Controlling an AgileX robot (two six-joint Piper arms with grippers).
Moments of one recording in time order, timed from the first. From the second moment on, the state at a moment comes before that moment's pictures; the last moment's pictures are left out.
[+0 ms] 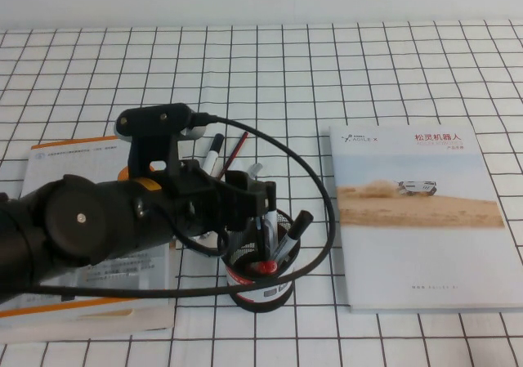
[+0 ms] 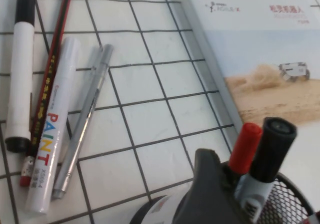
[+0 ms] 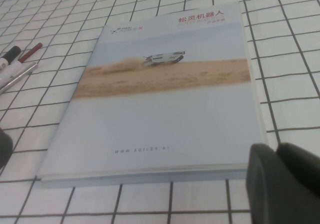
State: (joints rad) right arm 0.12 -0.02 0.03 0.24 0.38 0.03; left arm -0.65 1.40 -0.80 -0.74 0.15 0.35
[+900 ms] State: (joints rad) right arm 0.12 -0.02 0.03 0.24 0.38 0.03; left arm -0.65 1.52 -0.86 -0.74 0.08 0.44
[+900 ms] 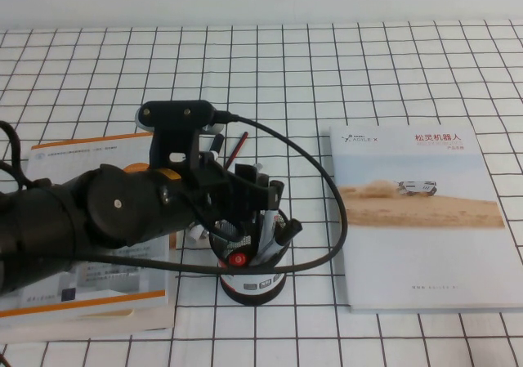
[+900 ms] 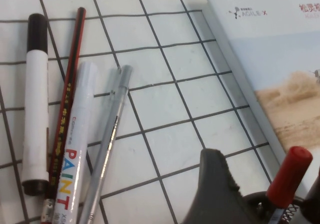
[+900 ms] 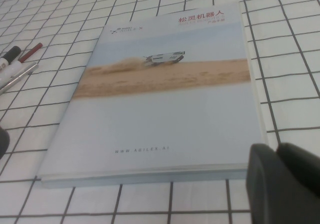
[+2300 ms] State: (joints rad) right arm 0.12 -0.02 0.03 0.24 0.38 0.03; left arm -0.66 1.58 -0.90 -0.74 0.07 0.48
